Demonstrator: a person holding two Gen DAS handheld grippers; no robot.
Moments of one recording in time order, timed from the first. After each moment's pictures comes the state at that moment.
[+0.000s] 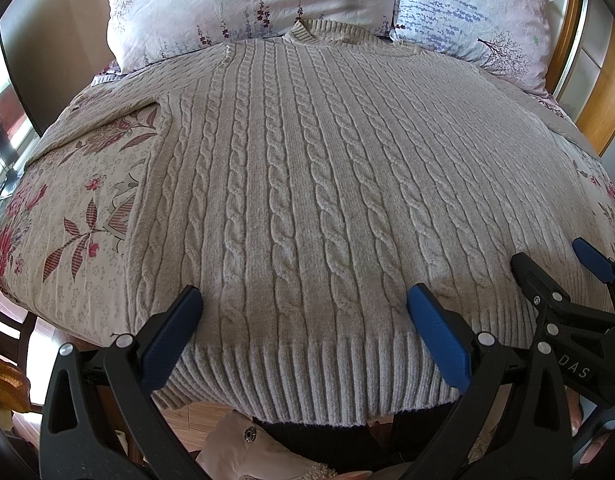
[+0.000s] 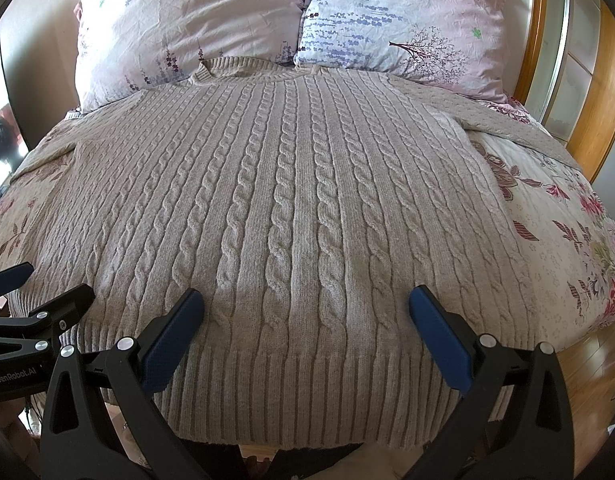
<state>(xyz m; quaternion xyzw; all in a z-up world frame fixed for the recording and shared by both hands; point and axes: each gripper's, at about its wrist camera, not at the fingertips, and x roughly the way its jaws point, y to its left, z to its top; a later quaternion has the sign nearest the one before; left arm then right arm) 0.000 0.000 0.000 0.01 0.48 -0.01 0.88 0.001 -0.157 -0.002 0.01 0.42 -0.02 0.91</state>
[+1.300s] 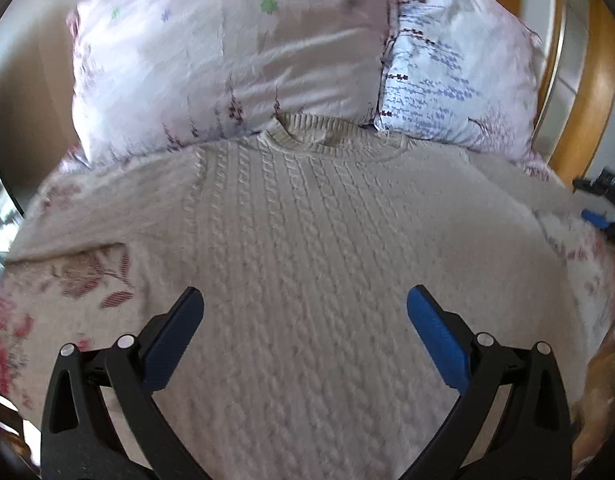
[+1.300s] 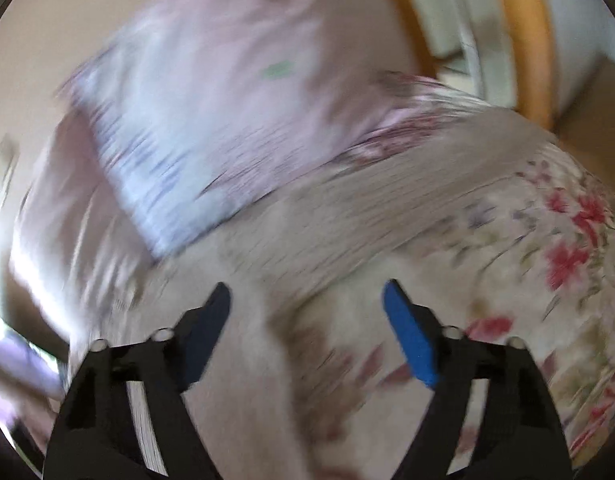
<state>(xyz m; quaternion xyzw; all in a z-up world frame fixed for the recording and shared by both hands) 0.104 0.000 0.058 -0.01 0.41 -0.06 0.91 0.118 -0.426 0.059 0.32 0.35 -0.10 0.87</state>
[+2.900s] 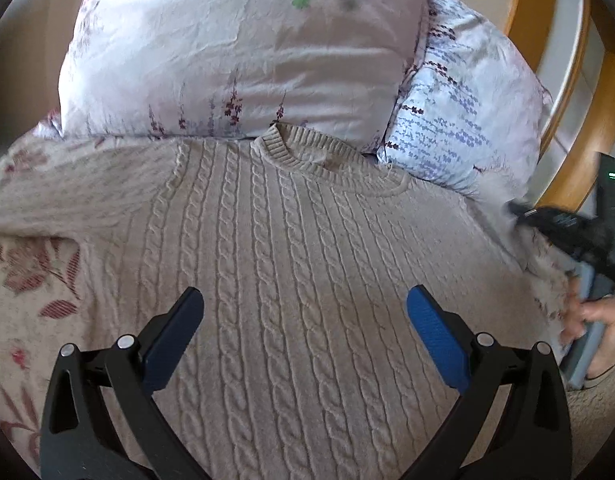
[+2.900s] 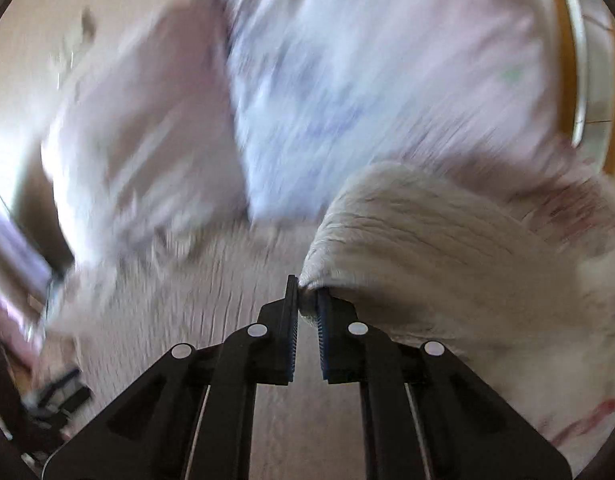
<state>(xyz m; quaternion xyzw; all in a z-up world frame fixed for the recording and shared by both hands) 0.134 0.018 0.042 -0.08 0.37 -0.09 0.92 0.214 -0.271 0.048 0.14 0.37 0.07 0.91</state>
